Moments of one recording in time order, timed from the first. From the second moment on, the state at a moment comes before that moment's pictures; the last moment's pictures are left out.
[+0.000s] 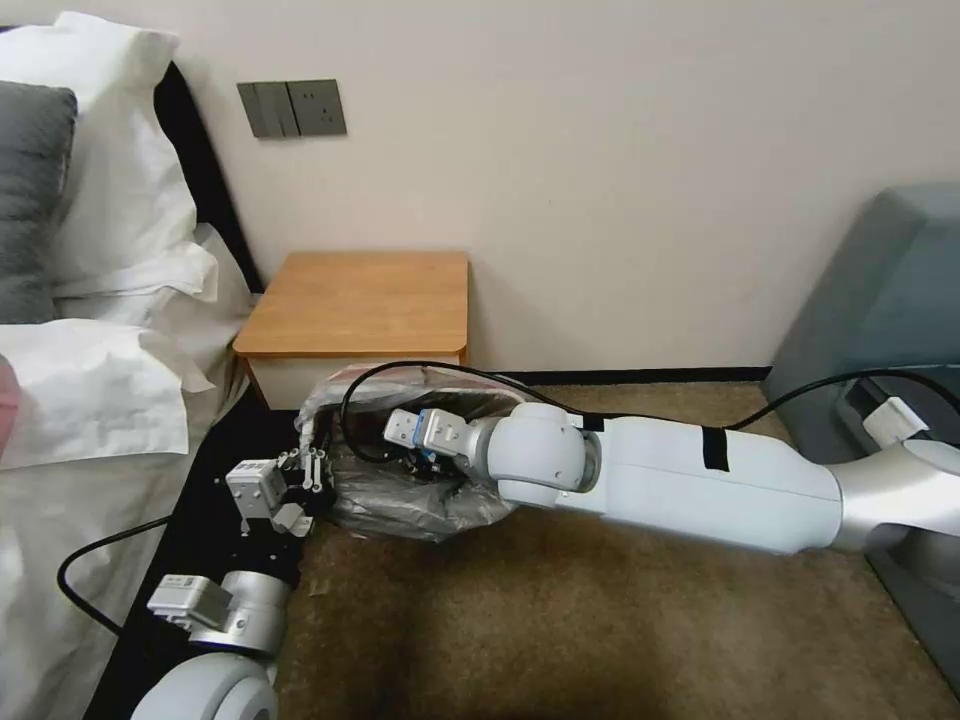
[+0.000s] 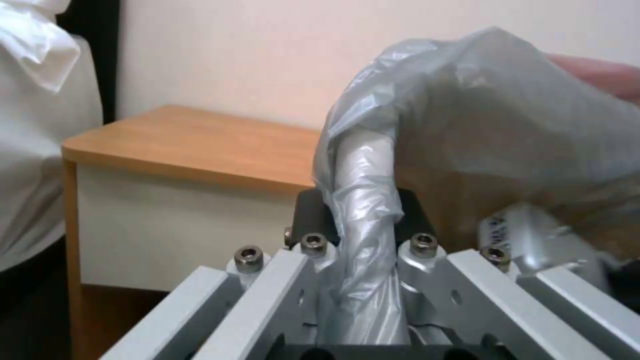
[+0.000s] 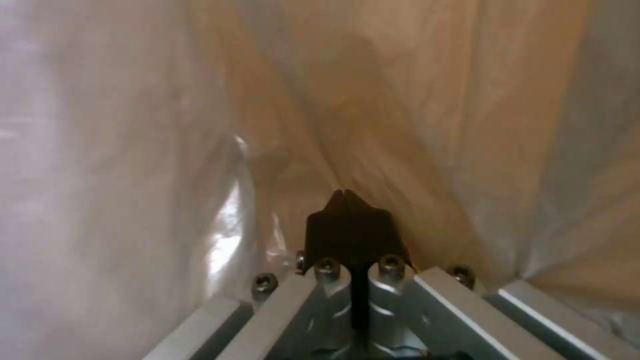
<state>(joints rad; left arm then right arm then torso) 1.71 -1.40 -0.58 -2.35 -0.38 0.02 0.03 0.01 1.07 -0.98 1.82 0.67 -0.73 0.09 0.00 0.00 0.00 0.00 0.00</state>
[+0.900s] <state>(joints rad) 1.64 -1.43 -0.58 -2.25 -0.55 0.10 -0.10 -0.08 0.95 -0.76 2.16 1.40 -0.69 0.64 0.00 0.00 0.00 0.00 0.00</state>
